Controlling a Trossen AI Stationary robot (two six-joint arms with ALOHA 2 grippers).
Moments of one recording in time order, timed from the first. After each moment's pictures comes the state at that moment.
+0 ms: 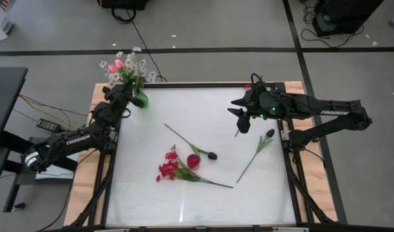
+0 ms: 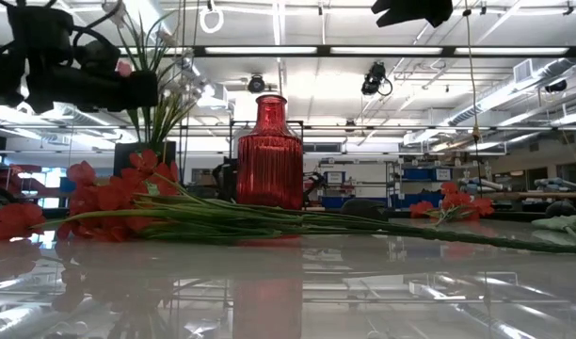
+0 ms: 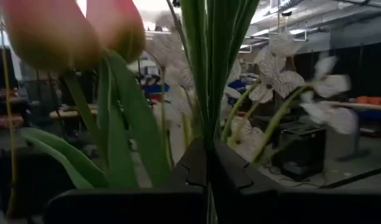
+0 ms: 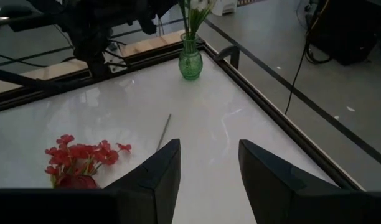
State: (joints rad) left arm 0.74 0.67 0.07 0.88 -0.44 0.12; right arm -0.03 1.09 1.19 -0.61 0.35 0.27
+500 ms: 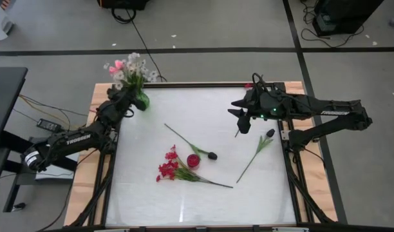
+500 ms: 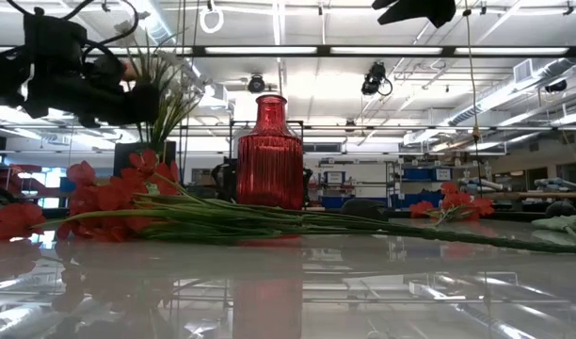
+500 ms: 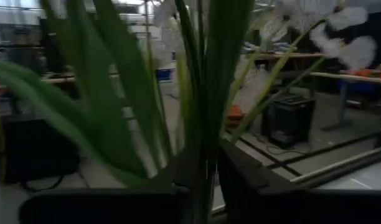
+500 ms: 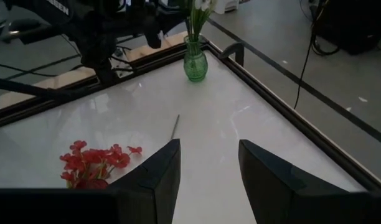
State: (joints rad) left arm 0.74 0.68 0.07 0.73 -0.41 0.03; right arm -0.02 1.09 1.19 -0.61 0.34 0.34
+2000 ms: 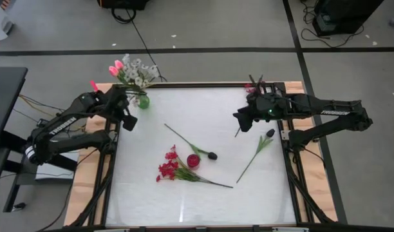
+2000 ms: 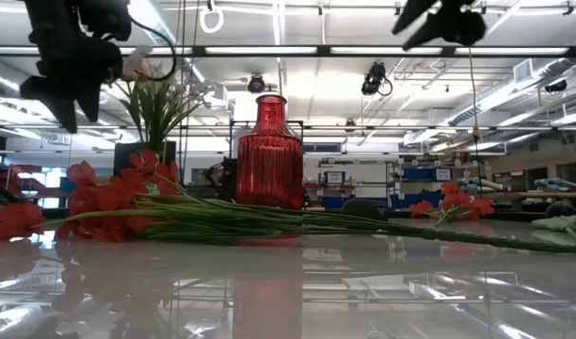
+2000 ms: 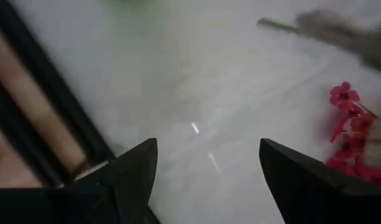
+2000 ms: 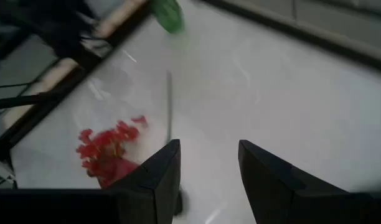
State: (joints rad) left arm 0.70 0.80 0.87 -1.30 0.08 -0.41; right arm -0.04 1.09 1.19 -0.84 0.27 0.77
